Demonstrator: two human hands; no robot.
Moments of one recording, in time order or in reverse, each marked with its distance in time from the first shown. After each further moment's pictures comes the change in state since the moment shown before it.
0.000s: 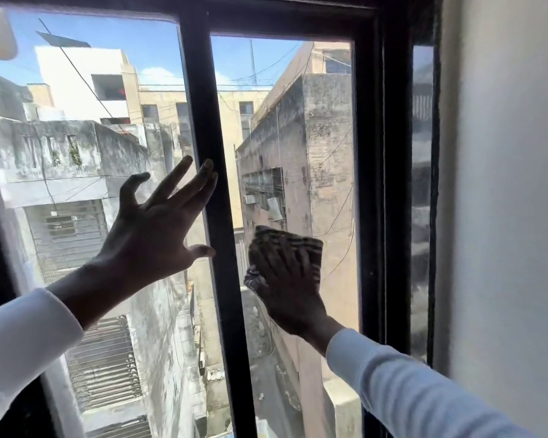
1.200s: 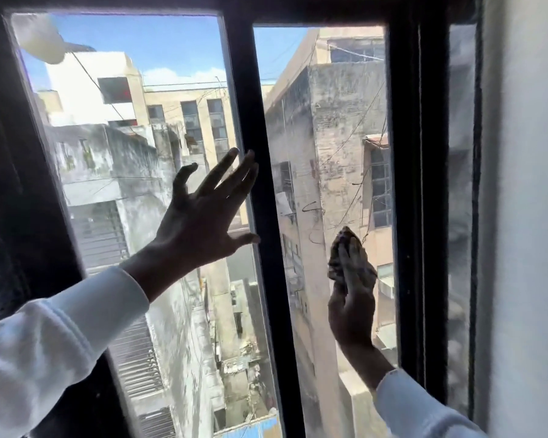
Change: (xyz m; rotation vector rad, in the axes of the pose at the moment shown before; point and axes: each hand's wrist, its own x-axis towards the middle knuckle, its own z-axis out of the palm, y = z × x) left_hand -0.006 -0.020 0.020 -0.033 0.054 0.097; right_hand -0.043 -0.043 -0.026 0.396 0.348 0.612
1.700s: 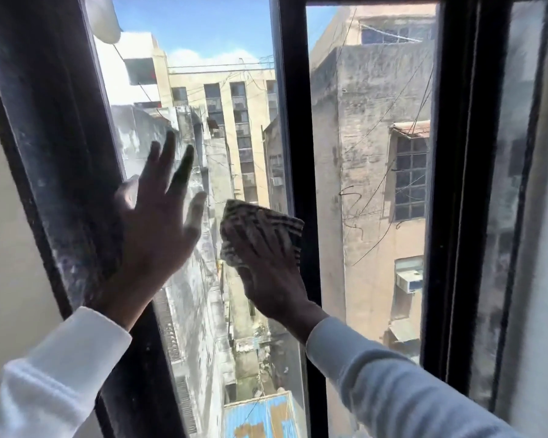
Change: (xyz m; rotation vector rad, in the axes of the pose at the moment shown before) left_hand -0.096 -0.047 -0.026 -0.284 0.108 -0.512; right_hand -0.026 -0.135 0.093 -0.202 -0.388 -0.625
